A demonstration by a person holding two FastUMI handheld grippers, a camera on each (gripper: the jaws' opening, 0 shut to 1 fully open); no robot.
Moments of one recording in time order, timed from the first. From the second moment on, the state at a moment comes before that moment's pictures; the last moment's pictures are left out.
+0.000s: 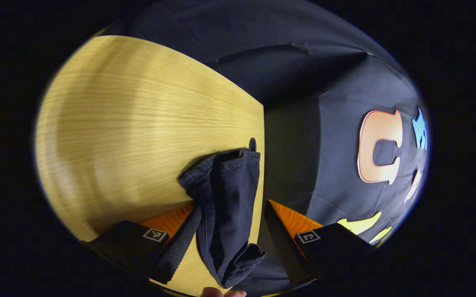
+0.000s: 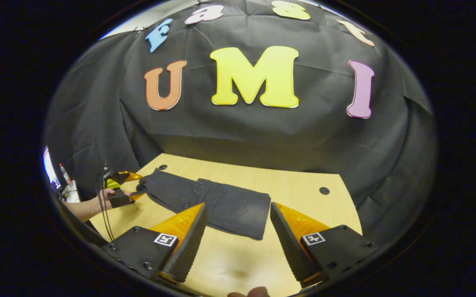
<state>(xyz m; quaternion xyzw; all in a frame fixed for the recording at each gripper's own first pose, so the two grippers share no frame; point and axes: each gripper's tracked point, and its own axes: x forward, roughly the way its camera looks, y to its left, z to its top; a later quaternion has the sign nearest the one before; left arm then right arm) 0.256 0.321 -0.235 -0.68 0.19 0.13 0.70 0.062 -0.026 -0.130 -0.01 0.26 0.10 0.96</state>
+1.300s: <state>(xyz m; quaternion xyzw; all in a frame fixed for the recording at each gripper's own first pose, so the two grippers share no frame) 0.257 0.257 -0.111 -0.57 0.13 0.07 0.81 0.021 -0.064 -0.122 0.04 0.23 0.06 0.97</state>
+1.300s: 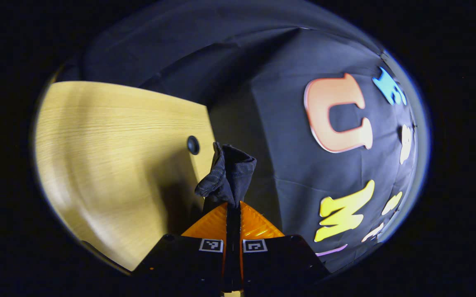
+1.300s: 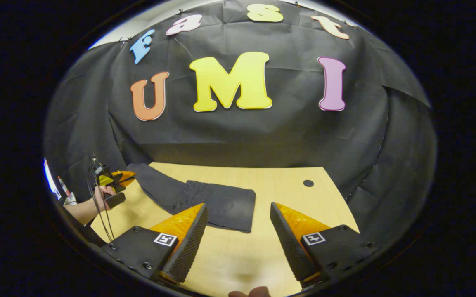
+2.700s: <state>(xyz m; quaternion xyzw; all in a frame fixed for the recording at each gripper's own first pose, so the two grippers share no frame) 0.253 -0.072 -0.209 -0.25 0.34 -0.04 0.91 -0.015 -0.222 -0.152 0.06 0.26 -0.05 0.96</state>
